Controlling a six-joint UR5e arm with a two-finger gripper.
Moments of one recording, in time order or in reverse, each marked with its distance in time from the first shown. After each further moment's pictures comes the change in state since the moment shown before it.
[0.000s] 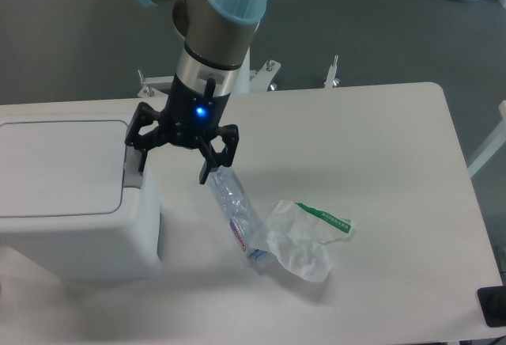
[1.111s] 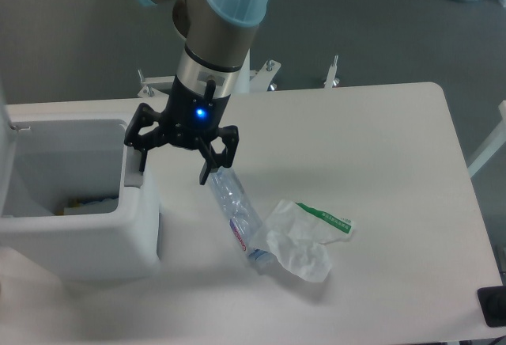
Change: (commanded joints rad) arm 0.002 0.000 0.011 -0.003 -0.005 -0.003
